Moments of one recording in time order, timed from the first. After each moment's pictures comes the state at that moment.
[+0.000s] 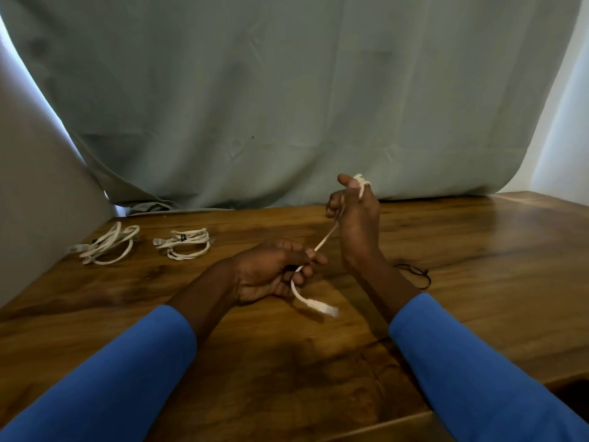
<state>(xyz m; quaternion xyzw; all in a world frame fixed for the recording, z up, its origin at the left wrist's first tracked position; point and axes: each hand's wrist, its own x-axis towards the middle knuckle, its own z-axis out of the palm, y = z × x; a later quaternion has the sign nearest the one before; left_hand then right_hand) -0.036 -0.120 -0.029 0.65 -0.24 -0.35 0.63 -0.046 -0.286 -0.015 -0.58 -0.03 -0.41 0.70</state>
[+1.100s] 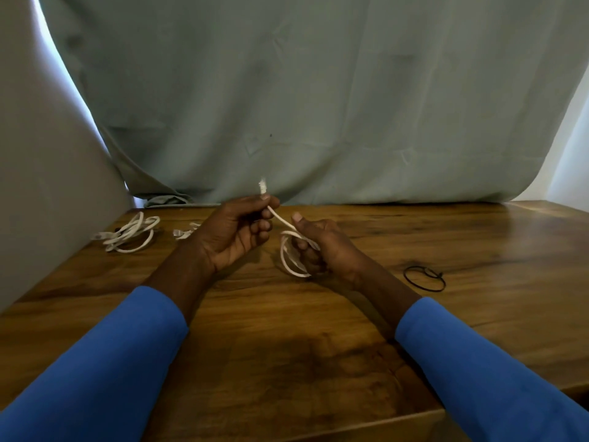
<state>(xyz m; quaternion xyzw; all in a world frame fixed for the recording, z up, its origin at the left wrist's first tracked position) -0.012 -0.059 -0.003 0.51 -0.23 -0.18 0.81 -0.065 -0.249 -0.030 -0.70 -0.15 -0.03 0.69</state>
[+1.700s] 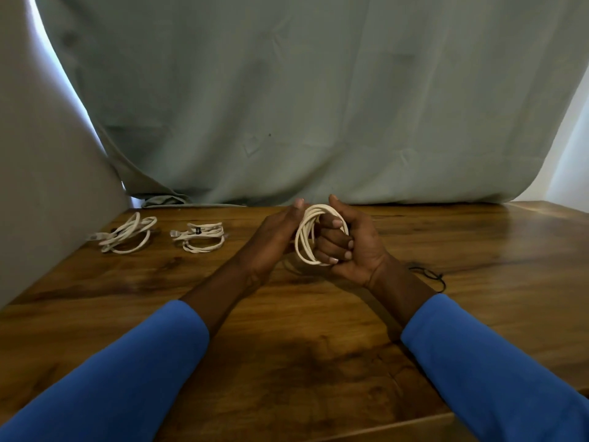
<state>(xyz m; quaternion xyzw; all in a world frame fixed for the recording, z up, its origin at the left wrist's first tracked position) -0.035 -0.108 -0.028 0.67 -0.32 -0.06 0.67 -0.056 -0.276 -0.025 -0.44 -0.20 0.13 0.86</state>
